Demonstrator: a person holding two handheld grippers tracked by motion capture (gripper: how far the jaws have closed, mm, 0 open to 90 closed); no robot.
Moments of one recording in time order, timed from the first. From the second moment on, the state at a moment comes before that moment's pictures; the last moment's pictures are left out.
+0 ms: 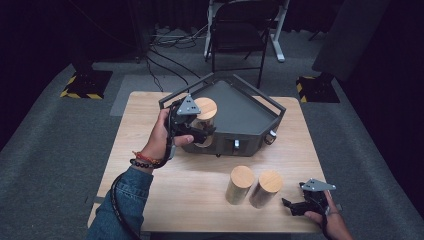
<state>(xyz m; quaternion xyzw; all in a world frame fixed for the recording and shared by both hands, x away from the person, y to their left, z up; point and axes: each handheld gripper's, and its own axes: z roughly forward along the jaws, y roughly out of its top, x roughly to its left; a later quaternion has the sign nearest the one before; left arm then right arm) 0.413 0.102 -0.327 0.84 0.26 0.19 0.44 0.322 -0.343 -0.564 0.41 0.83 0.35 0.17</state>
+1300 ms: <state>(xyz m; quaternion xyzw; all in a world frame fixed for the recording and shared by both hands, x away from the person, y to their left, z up) 0.490 0.090 -0.323 0.82 0.33 0.19 0.42 0.322 -0.343 -0.564 0.41 0.83 0.35 0.17</state>
